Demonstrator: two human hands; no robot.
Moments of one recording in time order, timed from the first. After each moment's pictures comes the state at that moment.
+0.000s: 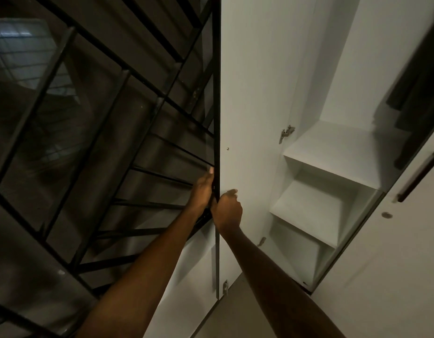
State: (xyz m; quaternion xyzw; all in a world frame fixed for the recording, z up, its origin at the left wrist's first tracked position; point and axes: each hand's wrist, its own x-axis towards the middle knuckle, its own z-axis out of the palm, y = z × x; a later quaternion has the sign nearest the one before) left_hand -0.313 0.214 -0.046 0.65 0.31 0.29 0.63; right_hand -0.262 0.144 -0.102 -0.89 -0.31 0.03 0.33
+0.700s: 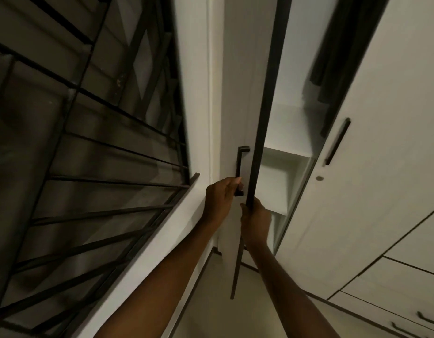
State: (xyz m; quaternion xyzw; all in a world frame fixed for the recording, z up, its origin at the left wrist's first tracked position) left_hand -0.231 0.065 -0.076 0.80 0.08 0.34 0.48; right_hand -0.202 -0.048 -0.126 -0.83 -0.16 -0.08 0.52
